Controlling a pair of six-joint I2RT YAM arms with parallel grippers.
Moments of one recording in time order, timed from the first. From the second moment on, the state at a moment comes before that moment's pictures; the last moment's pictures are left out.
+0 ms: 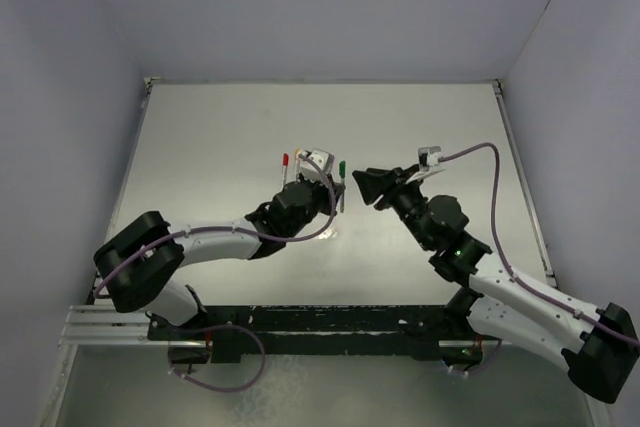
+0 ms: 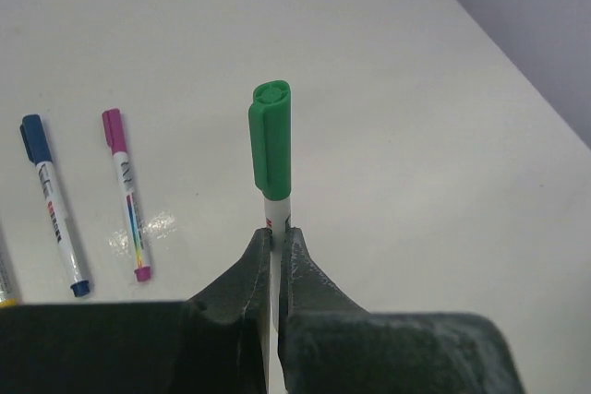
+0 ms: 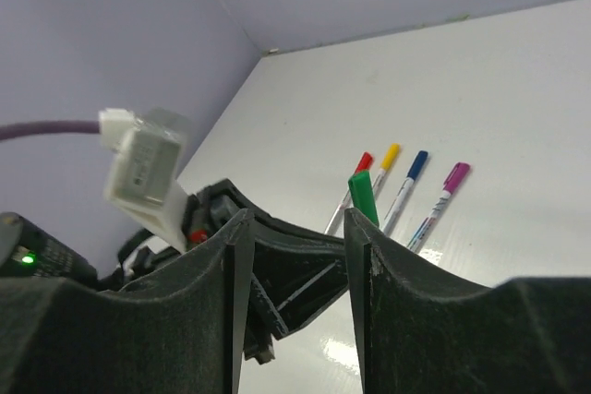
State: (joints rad) left arm -0.94 1.49 0.70 0.62 -0.30 -0.38; right arm 0.79 0.87 0.50 0.43 0.25 0.53
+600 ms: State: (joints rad) left arm -0.84 1.87 1.04 0.40 -0.29 -0.36; right arm 0.79 0.59 0.45 0.03 0.56 0.56
